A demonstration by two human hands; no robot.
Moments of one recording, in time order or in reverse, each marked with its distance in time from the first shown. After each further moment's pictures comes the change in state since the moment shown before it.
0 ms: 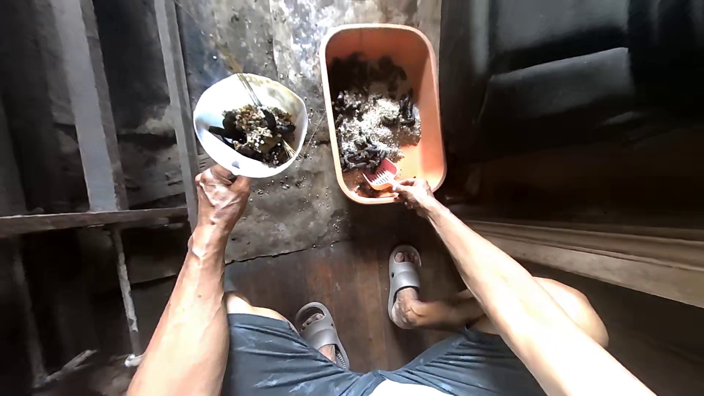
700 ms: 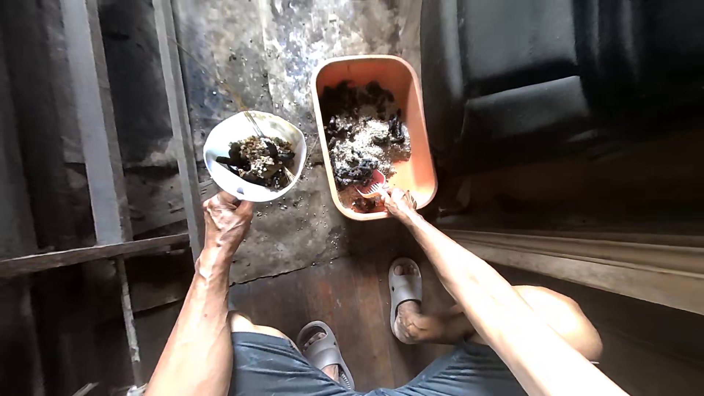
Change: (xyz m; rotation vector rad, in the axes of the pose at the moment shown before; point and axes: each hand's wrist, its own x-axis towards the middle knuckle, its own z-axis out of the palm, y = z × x) left_hand 0.006 0.003 0.009 -0.006 -0.002 0.007; right_hand 0.015 -0.025 0.023 -0.718 0.100 -0.068
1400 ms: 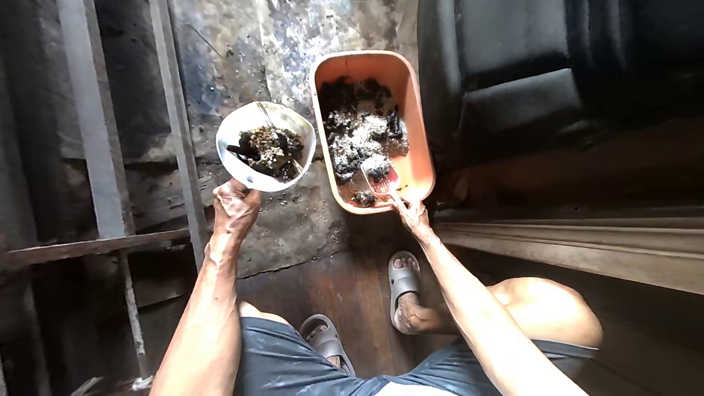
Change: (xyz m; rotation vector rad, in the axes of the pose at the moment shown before) left_hand 0.004 0.014 0.000 0.008 -0.049 0.015; right_hand -0.075 0.046 0.016 0.453 0.259 -0.121
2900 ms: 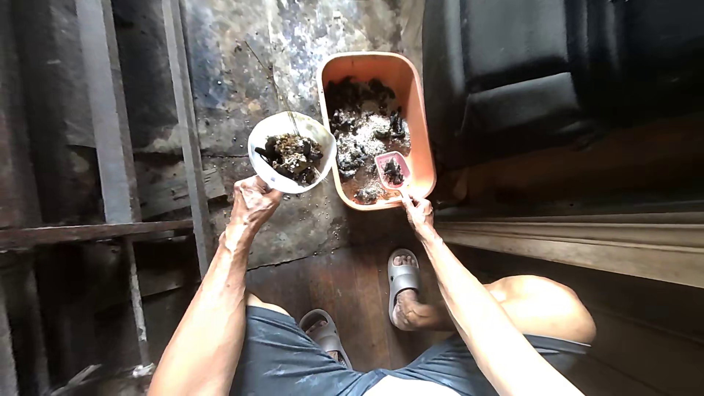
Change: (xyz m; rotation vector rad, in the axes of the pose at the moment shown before) left_hand -0.005 -0.009 0.012 -0.035 -0.069 0.114; right_hand -0.002 0.016 0.004 0.065 0.146 0.025
